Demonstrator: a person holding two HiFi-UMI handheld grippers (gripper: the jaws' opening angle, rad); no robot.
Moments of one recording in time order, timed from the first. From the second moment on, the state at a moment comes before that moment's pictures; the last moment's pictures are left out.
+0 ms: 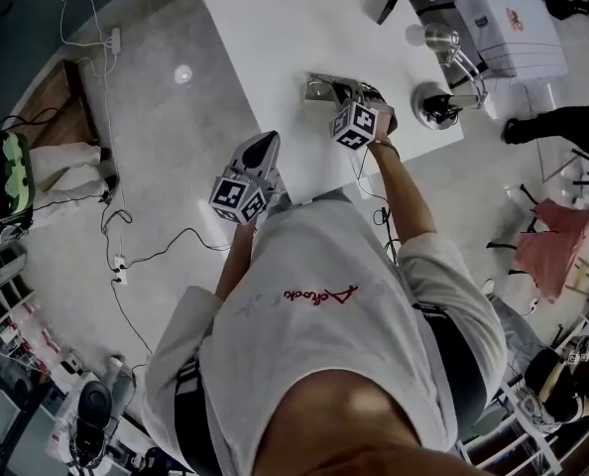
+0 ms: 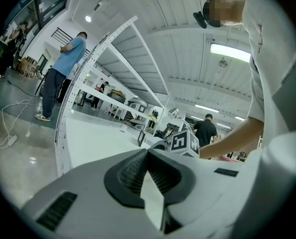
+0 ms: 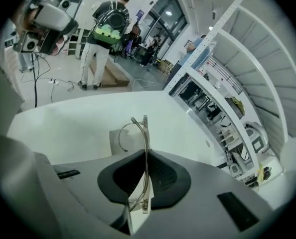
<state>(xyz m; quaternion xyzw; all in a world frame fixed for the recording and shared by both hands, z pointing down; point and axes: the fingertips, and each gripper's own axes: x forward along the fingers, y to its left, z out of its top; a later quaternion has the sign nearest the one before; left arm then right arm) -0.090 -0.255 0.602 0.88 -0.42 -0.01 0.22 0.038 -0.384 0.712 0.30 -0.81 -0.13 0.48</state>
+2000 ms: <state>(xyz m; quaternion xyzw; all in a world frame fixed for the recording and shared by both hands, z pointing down) -0.056 -0.148 0.537 0.91 -0.39 -0.04 0.12 0.050 -0.177 0.539 0.48 -0.87 0.06 0.00</state>
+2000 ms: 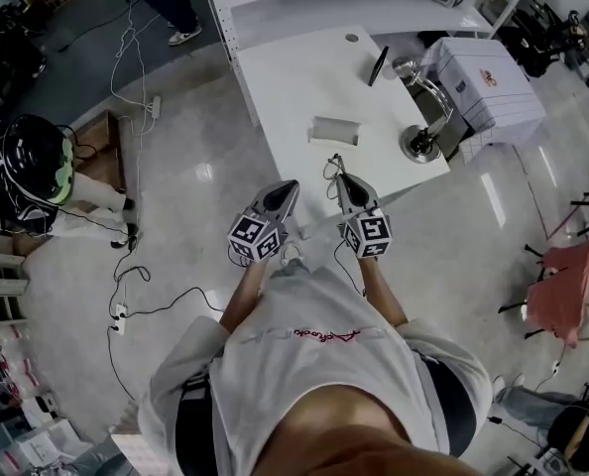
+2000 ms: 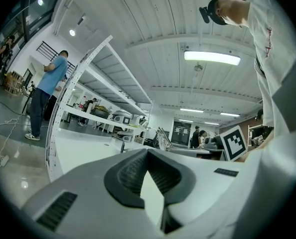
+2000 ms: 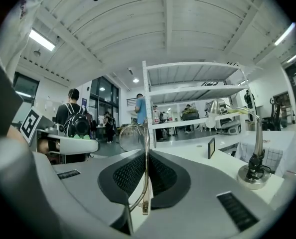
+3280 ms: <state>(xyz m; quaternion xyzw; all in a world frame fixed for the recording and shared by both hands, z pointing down) -0.012 0.042 0.541 0.91 -0.39 -0.05 0.11 0.080 0.033 0.537 0.49 -0.87 0.04 0.00</state>
